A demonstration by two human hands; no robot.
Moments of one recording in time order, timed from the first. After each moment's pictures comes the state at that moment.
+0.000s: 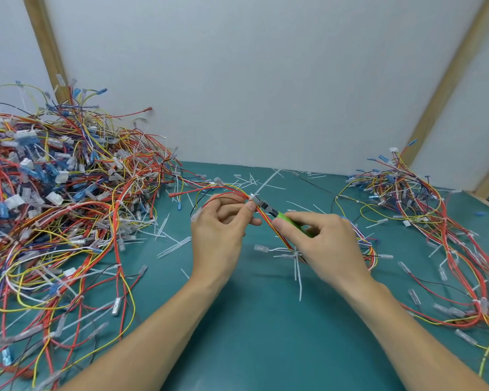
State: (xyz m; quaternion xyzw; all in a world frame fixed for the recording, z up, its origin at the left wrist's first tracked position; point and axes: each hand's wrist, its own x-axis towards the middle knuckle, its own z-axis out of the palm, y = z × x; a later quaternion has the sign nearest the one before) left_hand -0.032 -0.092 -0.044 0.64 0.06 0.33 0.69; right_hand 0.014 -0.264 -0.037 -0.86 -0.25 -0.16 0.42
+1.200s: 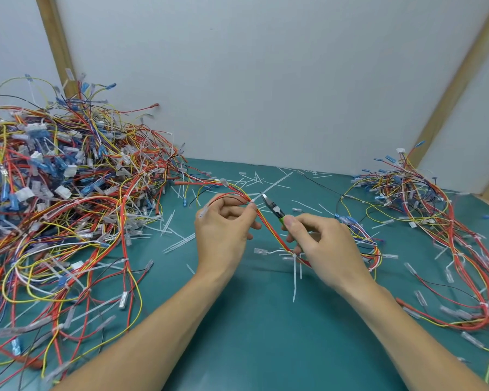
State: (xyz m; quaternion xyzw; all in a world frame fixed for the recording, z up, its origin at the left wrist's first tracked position) left_hand -0.031 -0.089 -0.043 0.64 0.14 0.32 0.68; right_hand 0.012 -0.260 -0.040 -0.87 -0.23 -0.08 0.42
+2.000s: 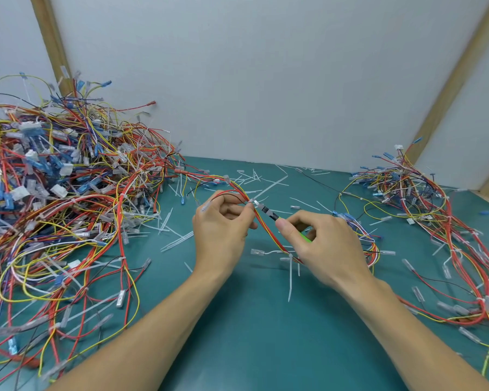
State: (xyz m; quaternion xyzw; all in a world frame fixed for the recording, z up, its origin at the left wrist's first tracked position) left_hand -0.031 -0.088 -0.046 0.69 0.12 0.34 0.63; right_hand 0.012 -0.261 -0.041 -0.92 -0.23 -0.15 0.30
